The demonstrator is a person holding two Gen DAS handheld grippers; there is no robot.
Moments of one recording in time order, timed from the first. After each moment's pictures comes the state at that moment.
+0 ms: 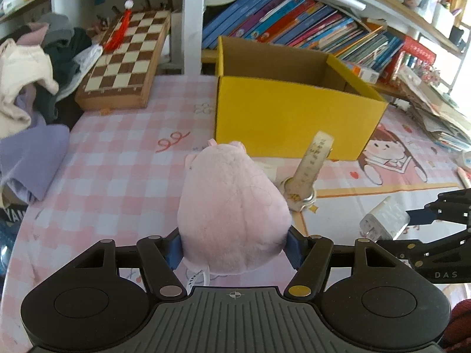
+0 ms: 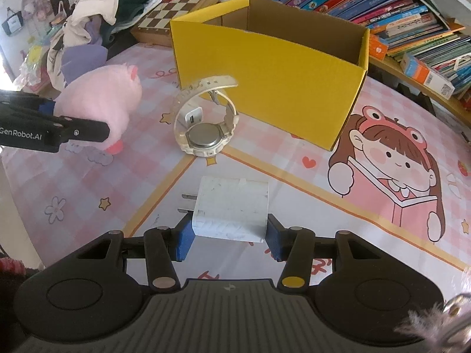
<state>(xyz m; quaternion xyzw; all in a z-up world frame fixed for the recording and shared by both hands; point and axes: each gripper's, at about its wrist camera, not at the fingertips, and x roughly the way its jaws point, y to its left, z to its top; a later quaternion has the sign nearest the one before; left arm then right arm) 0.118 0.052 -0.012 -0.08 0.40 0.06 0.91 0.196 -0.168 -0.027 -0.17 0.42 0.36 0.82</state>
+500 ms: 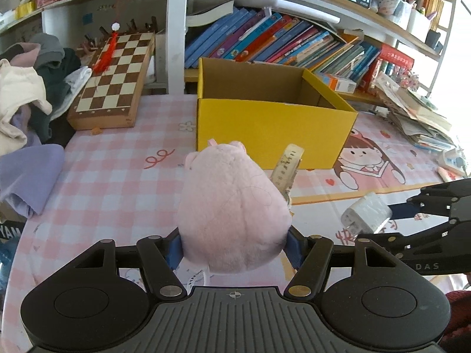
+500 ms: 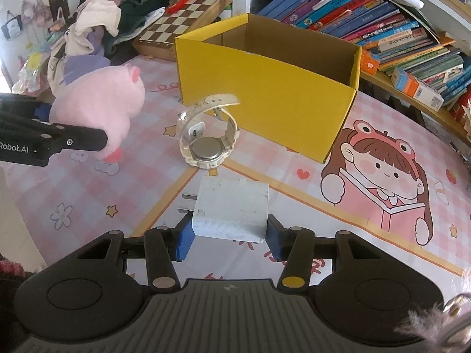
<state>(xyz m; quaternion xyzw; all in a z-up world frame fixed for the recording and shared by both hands) 0.100 0.040 0.002 -0.07 0.38 0.03 0.92 0.185 -0.170 -0.014 -0.18 0.40 0.35 0.83</state>
